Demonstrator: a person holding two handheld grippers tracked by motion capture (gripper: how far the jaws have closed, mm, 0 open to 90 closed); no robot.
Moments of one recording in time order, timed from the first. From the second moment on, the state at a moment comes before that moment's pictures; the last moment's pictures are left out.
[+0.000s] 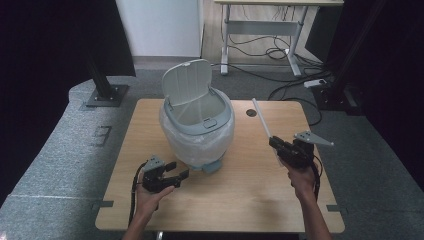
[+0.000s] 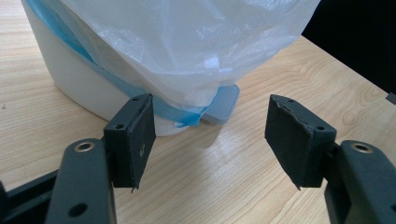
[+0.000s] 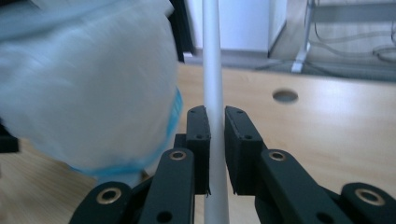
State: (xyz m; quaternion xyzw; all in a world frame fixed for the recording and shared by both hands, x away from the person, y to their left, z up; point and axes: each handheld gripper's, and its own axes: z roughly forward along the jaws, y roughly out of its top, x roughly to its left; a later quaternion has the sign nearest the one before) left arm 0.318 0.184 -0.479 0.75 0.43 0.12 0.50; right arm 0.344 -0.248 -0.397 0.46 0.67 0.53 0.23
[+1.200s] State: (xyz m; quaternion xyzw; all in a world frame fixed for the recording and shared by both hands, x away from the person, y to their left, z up) left arm 0.317 0.184 -0.478 0.74 0.43 0.11 0.50; right arm 0.352 -0.173 -0.312 0.37 0.68 0.57 0.26
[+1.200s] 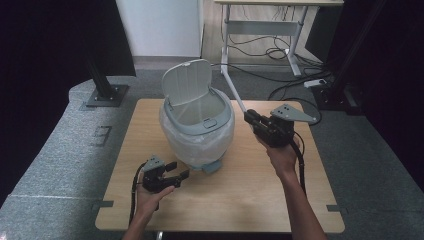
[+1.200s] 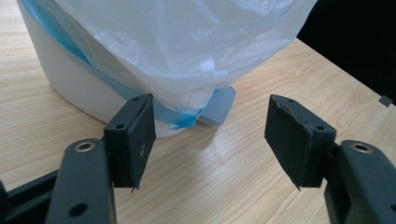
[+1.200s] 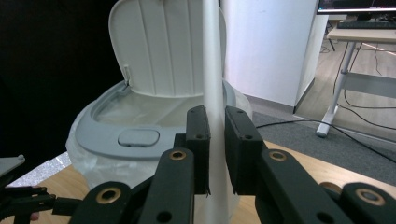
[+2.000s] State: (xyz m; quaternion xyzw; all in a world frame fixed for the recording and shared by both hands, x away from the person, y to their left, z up) left arm 0.318 0.191 -0.475 0.74 0.43 0.11 0.51; right arm 0.370 -0.137 -0.299 0.35 0.69 0.57 0.25
